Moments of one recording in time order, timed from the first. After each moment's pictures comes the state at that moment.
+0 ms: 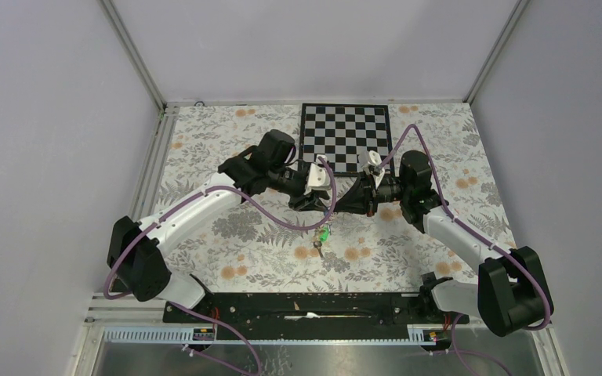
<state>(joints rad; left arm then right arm) -0.72 1.46 1.26 -0.52 0.82 0.70 0.36 1.24 0.66 0.40 -1.32 0.00</state>
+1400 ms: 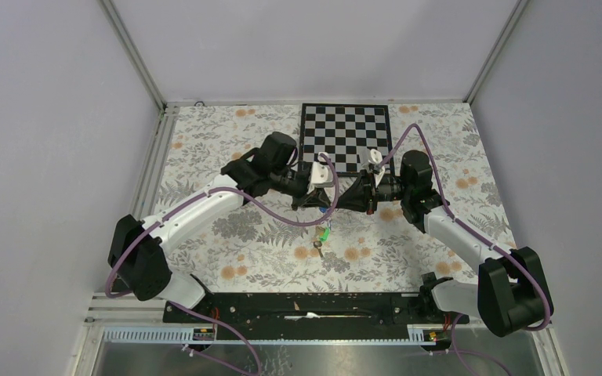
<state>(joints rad) -0.73 1.47 1.23 -0.46 0.82 0.59 0.35 1.23 0.66 0.39 -1.27 -0.01</state>
